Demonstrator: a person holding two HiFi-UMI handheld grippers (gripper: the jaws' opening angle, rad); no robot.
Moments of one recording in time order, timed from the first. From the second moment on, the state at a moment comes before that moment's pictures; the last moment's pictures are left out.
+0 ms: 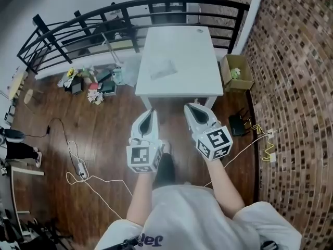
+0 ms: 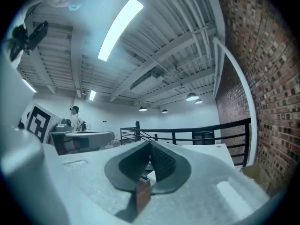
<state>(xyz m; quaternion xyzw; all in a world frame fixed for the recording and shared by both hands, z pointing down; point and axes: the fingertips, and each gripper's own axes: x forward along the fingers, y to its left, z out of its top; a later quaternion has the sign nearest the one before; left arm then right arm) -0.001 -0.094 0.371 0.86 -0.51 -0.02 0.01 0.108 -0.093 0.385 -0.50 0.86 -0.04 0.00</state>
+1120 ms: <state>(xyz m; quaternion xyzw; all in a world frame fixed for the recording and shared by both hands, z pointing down) -0.035 -0.488 0.495 0.87 -0.48 0.03 0.11 0.069 -0.536 0.537 -0.10 0.92 -0.01 -0.37</state>
